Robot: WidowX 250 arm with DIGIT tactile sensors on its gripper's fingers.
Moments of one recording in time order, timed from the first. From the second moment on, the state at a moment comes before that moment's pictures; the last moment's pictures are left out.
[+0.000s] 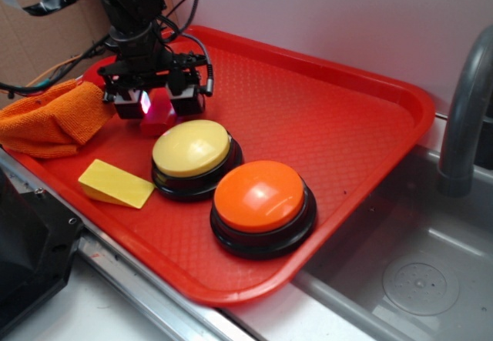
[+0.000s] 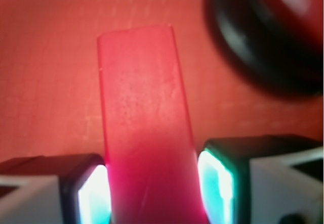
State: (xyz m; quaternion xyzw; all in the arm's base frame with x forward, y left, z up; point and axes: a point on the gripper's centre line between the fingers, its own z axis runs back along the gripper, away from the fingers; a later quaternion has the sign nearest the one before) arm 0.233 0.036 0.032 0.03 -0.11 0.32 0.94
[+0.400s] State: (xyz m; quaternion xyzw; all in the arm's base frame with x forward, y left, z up) arm 0.240 0.012 0.105 0.00 -0.11 0.10 0.99
